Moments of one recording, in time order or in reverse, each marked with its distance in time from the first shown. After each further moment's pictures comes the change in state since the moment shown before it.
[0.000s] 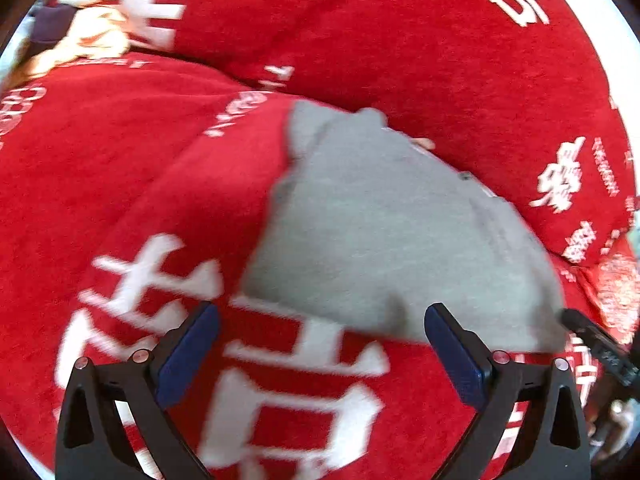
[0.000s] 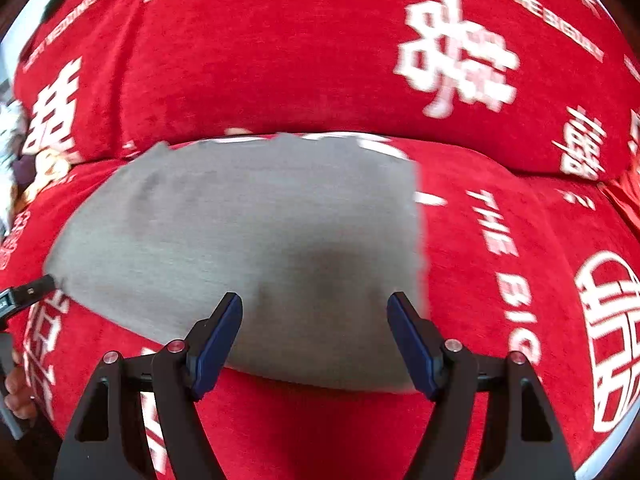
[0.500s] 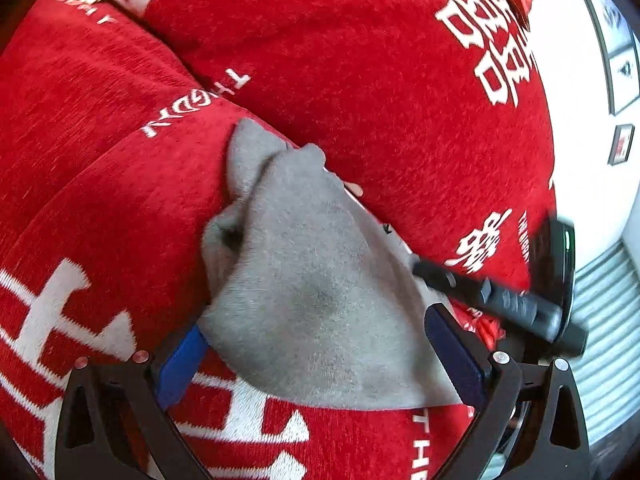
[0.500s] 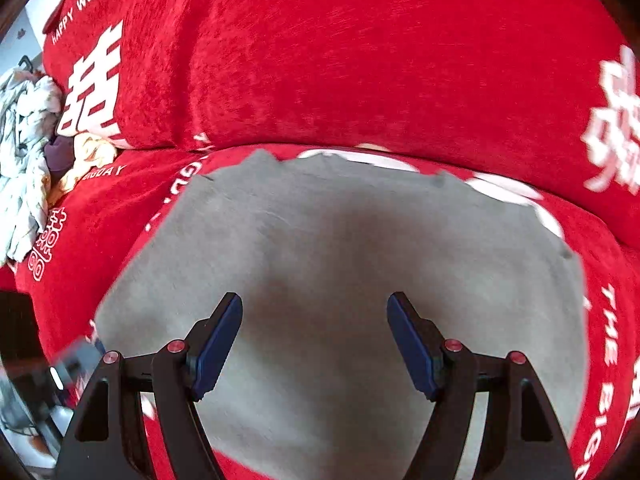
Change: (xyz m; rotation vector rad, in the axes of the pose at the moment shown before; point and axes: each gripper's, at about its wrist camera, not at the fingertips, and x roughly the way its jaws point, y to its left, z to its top) left arm 0.021 0.021 0.025 -0.174 -0.067 -0.367; right arm 0.086 0.119 0.106 -0.069 0.152 0.189
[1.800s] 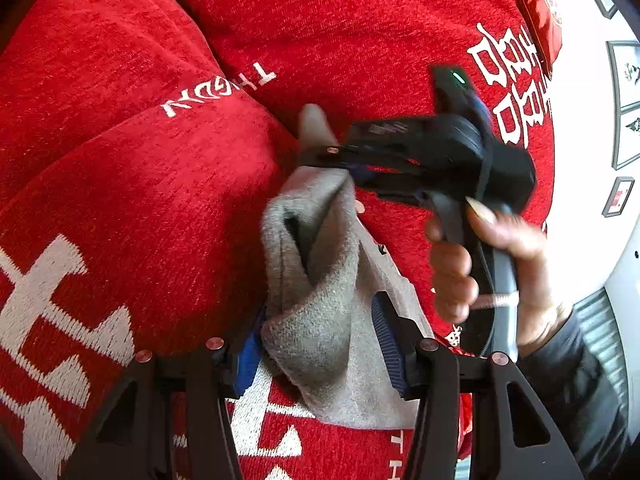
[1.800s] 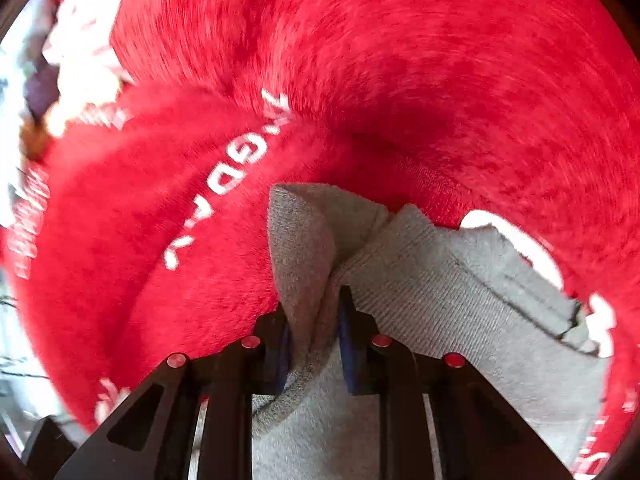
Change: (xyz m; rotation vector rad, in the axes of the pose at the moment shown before) left arm 0.002 0.022 0.000 -0.161 -0.047 -0.057; right arm 0.104 0.102 0.091 -0.160 0.257 0.107
